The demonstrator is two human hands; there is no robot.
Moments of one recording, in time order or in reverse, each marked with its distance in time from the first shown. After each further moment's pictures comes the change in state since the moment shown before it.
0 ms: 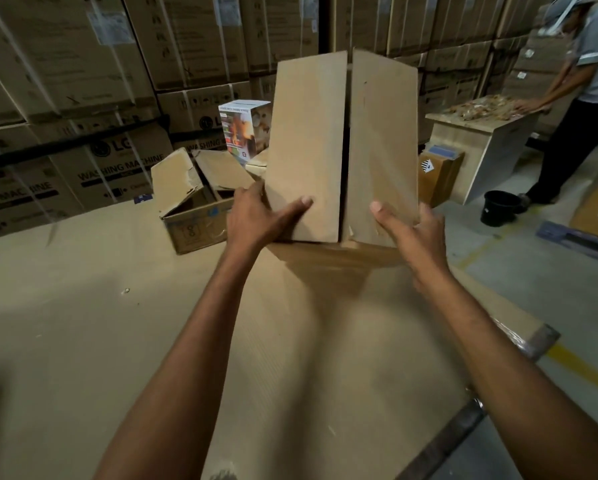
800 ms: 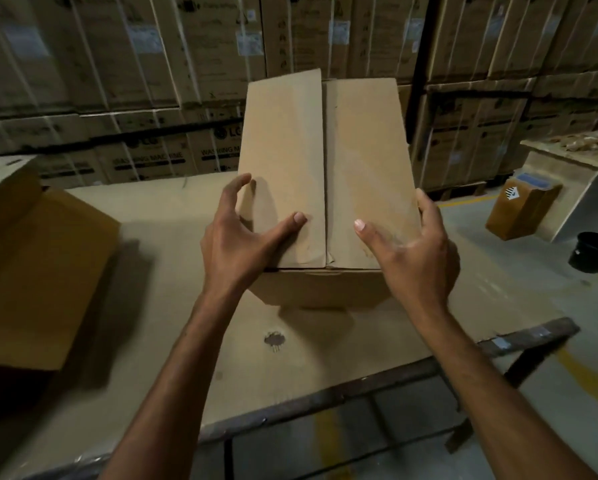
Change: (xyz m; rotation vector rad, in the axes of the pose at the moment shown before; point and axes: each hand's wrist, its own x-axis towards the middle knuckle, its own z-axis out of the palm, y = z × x) left_hand -0.329 0.039 -0.176 -0.077 0.400 -0.072; right_hand -0.262 -0.065 -0.105 0.006 -0.048 -0.410
